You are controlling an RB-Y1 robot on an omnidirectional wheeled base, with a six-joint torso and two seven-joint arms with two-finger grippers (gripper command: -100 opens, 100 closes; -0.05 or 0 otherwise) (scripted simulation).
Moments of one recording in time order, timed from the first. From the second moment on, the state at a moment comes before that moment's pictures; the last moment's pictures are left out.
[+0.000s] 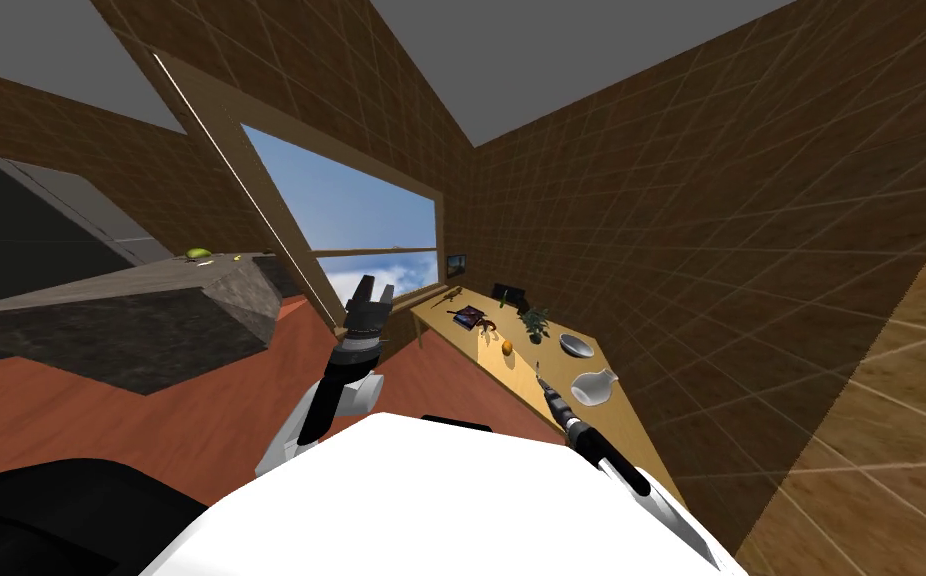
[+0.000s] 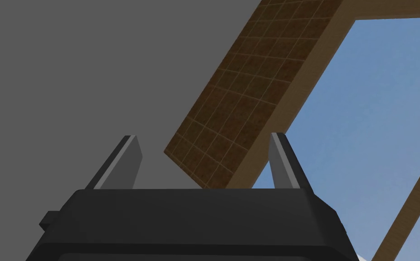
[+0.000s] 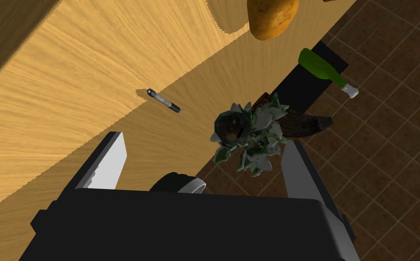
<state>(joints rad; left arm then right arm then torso) 0.45 0.04 0.06 -2.40 -0.12 -0.50 0.10 0.50 -0.69 0.15 -1.67 -0.37 0.12 0.18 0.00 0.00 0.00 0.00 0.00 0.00</state>
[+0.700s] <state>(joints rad) 0.45 0.04 0.06 -2.40 -0.12 -0.50 0.10 0.48 -0.79 0.19 -1.53 -0.42 0.20 0.20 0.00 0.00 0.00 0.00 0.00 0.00</state>
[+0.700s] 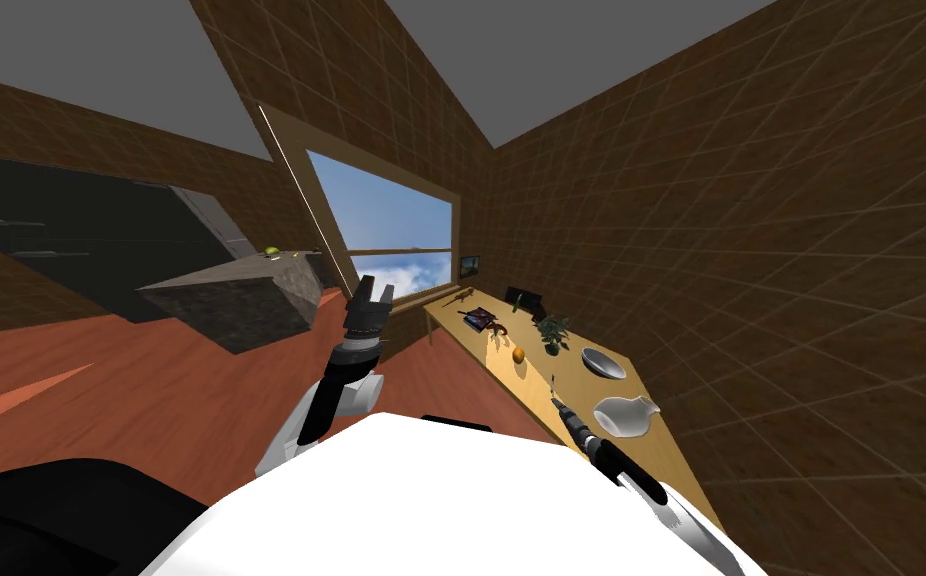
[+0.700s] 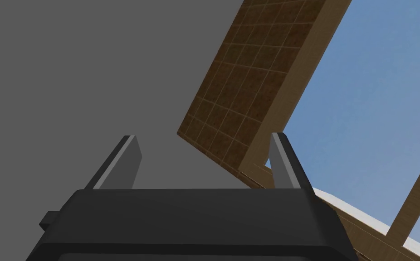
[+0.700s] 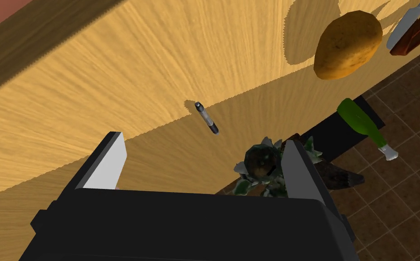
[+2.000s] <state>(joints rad) 0.45 0.04 0.06 -2.40 -0.12 -0.50 0.10 0.39 -0.92 0.32 -1.16 -0.47 0.29 0.23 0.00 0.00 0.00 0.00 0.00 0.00</state>
